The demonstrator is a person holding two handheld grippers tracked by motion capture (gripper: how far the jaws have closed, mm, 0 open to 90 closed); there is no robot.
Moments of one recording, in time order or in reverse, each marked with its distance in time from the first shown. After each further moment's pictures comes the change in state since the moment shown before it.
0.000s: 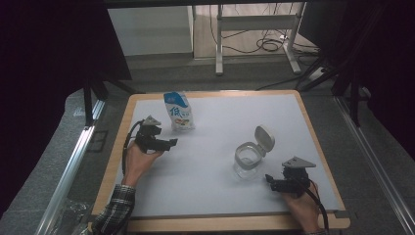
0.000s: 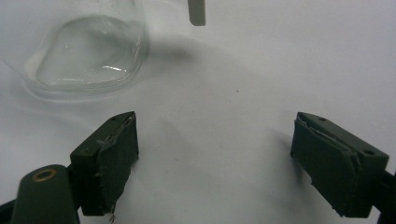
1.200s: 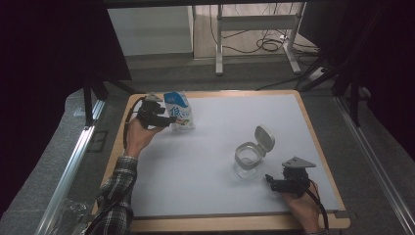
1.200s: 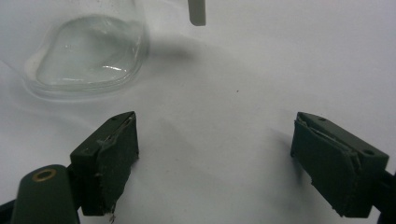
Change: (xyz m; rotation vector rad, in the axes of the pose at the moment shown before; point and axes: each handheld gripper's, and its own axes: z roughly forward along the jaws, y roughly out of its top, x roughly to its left) left arm 0.036 0.063 0.013 -0.009 0.006 0.069; right arm 0.000 0.000 0.000 0.000 -0.001 -0.002
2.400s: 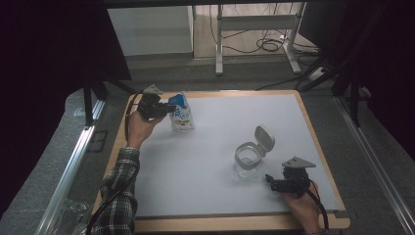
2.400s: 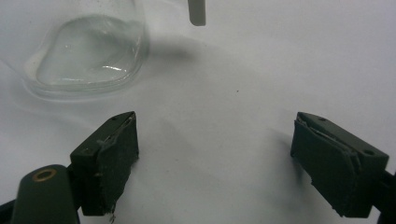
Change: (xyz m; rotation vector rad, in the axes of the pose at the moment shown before) left arm 0.010 0.017 -0.001 -0.068 -0.067 0.044; right arm 0.000 0.000 0.000 -0.001 0.001 0.002
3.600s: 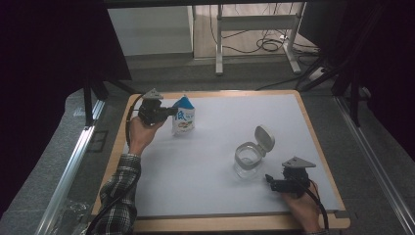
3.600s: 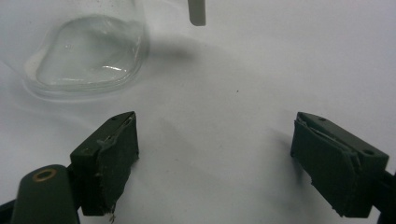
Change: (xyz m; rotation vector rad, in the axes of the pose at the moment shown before) left arm -0.020 -0.006 -0.009 -0.060 -0.048 -0.006; right arm 0.000 0.000 0.000 0.000 0.000 0.000
